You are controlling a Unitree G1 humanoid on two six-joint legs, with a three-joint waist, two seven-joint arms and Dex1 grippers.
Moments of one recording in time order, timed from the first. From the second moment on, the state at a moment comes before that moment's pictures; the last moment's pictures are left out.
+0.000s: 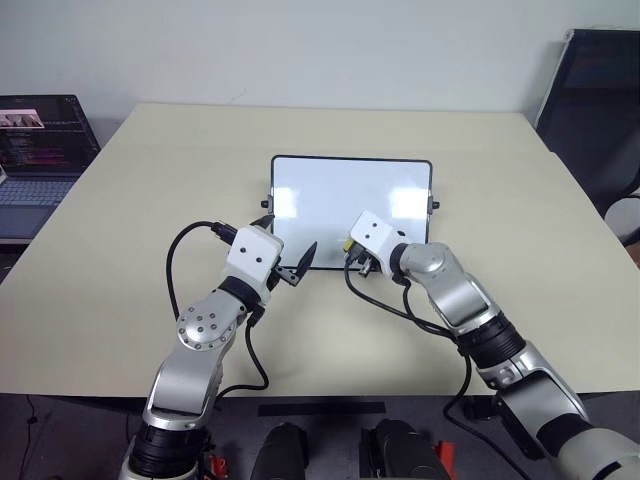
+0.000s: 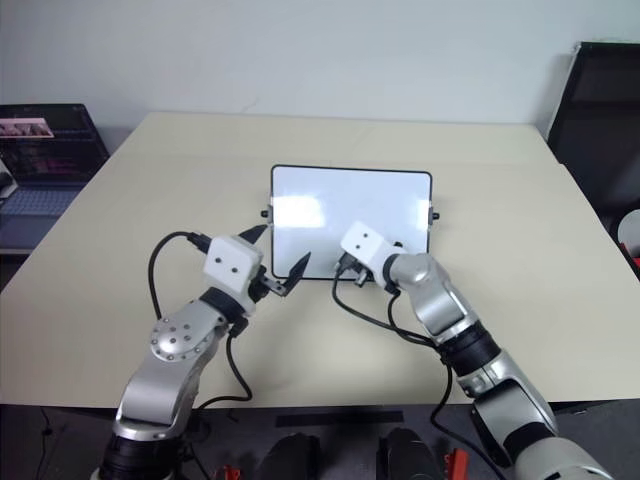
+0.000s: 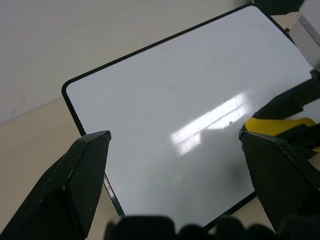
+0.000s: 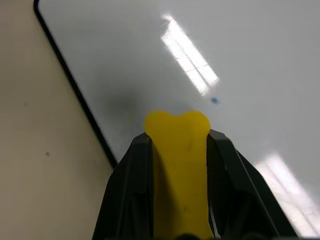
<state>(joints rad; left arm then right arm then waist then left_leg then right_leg) -0.16 0.36 -0.06 -0.44 -0.02 0.37 -0.34 -0.67 -0.27 0.44 0.10 -0.18 0.60 0.56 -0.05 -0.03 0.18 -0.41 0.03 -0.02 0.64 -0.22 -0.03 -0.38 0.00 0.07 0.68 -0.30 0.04</state>
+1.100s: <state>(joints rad) -0.19 0.35 -0.05 -0.44 -0.02 0.38 -0.34 -0.79 -0.21 0.41 0.22 -0.20 0.51 0.52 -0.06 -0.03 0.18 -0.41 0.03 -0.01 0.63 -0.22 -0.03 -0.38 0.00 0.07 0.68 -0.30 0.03</state>
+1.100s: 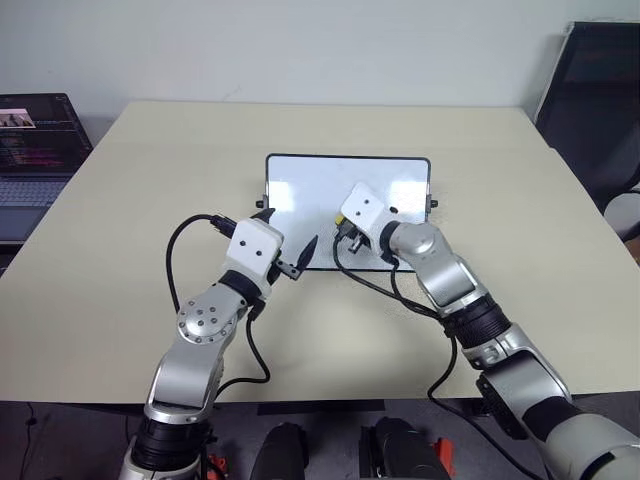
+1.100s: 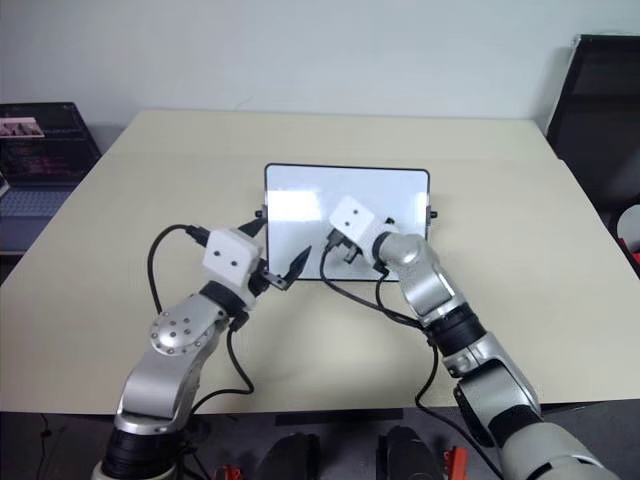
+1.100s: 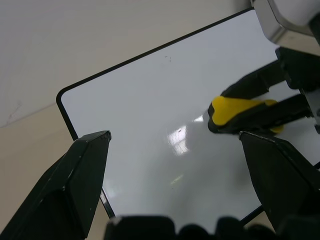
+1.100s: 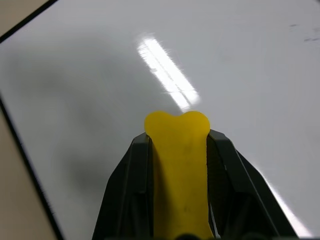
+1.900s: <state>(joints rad) -0.21 0.35 -0.07 -0.42 -0.02 0.36 -0.35 -0.62 -0.32 0.40 -0.03 -0.19 0.69 0.63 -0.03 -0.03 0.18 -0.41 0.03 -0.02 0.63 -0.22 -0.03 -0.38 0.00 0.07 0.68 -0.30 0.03</state>
